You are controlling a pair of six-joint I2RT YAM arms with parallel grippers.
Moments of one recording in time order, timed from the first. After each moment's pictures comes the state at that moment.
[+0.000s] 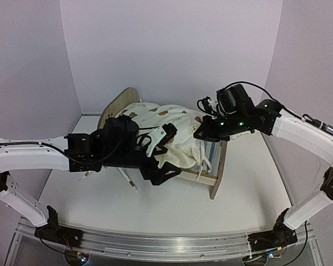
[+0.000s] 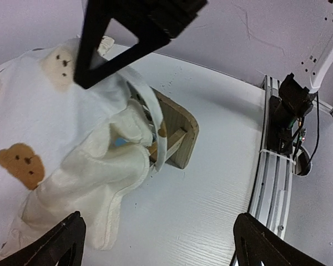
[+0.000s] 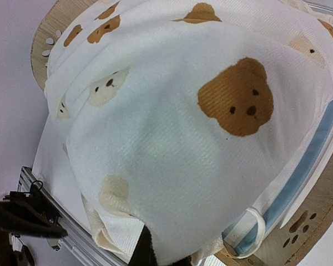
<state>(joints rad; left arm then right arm) -1.18 1.41 1.13 -0.17 0.03 -0.04 0.78 1.48 1.43 -0.70 -0.08 0.57</state>
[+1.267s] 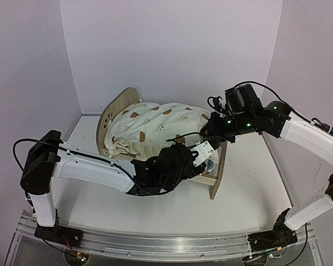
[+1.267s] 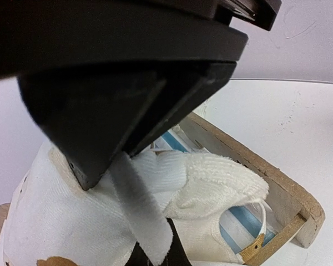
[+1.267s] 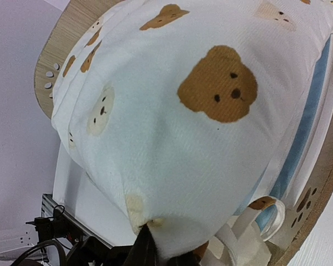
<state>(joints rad) -1.32 1.92 1.35 0.39 -0.66 0.44 0.77 1.40 1.38 -0.69 -0.05 0.75</state>
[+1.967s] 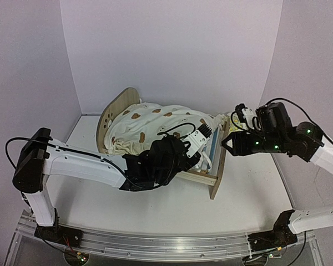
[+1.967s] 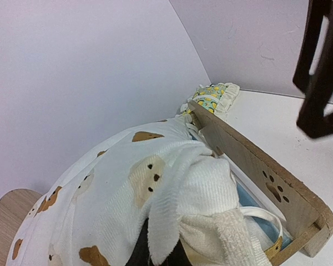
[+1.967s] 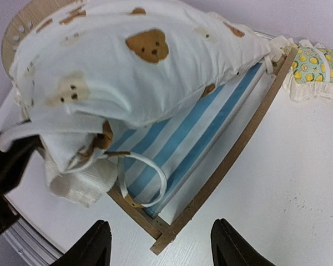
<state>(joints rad) -1.31 1.85 1.32 0.39 -0.71 0.38 0.78 1.06 1.12 -0.75 0.17 0.39</state>
